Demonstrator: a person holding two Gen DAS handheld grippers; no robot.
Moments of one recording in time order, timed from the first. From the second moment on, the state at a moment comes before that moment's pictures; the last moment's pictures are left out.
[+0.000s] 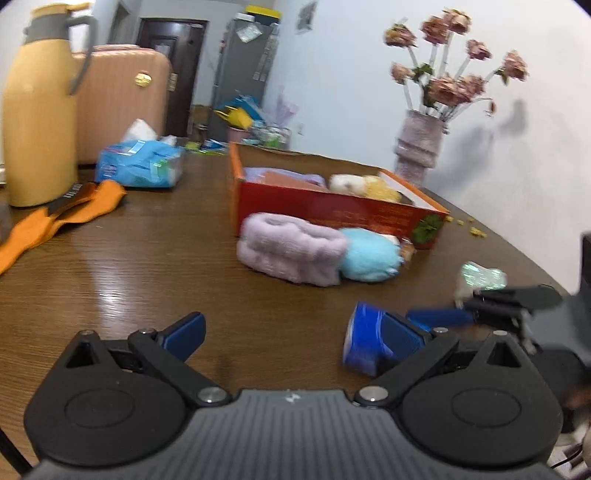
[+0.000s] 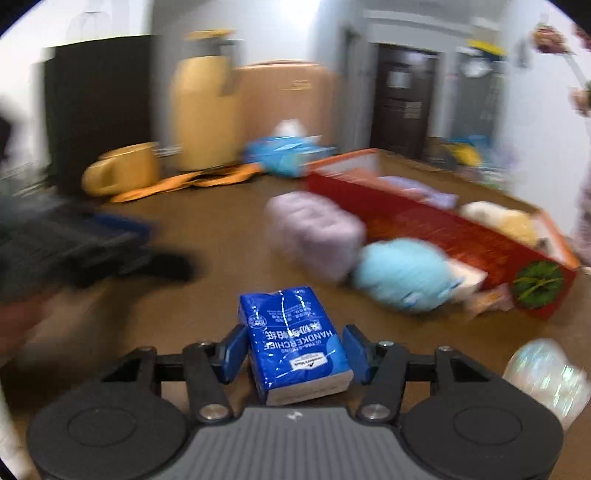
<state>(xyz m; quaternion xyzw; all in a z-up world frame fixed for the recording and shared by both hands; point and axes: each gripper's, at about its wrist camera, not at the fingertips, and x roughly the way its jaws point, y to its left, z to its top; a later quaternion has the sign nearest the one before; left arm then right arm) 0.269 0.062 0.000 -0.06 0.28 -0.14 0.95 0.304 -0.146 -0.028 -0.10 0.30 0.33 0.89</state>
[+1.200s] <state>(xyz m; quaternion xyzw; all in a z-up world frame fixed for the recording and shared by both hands) 0.240 -0.001 -0.025 -0.14 0.35 -0.24 0.90 0.251 -0.251 -0.052 0.22 0.34 0.24 0.88</state>
